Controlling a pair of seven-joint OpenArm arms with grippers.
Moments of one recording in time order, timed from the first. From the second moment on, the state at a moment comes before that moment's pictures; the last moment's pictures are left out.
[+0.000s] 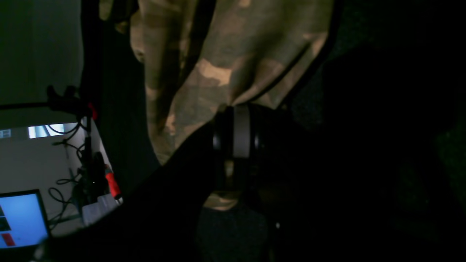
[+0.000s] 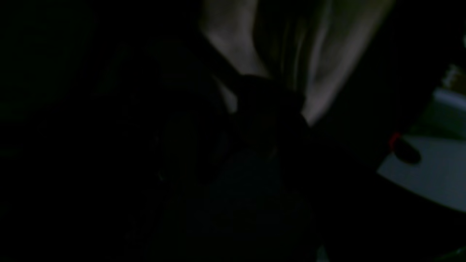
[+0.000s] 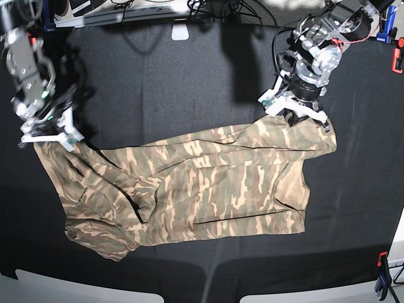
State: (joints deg) left arm 6.6 -29.7 40.4 94.6 29.4 6.8 31.9; right arm -3.6 41.2 -9.6 85.1 -7.1 24.3 -45.2
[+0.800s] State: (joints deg) left arm 6.6 -29.7 40.4 94.6 29.4 6.6 31.4; right arm 1.3 37.8 -9.7 83.0 -3.9 27.0 -41.6
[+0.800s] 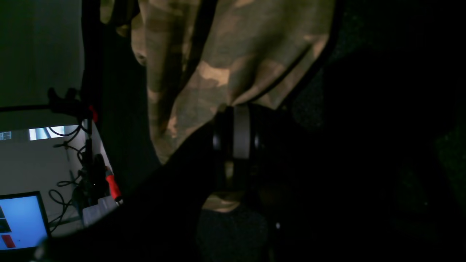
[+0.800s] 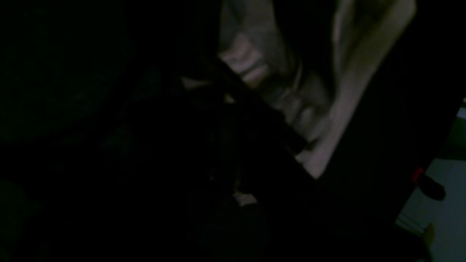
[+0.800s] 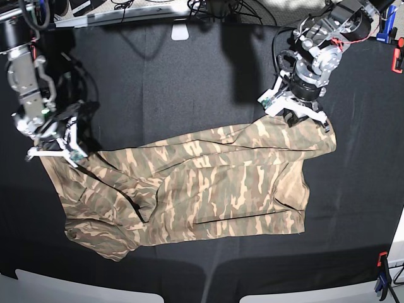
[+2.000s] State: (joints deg) left arm 17.7 -46.0 40.5 99.8 37.2 14.2 32.9; right arm -18.0 38.3 -4.2 106.2 -3.6 28.5 -52.8
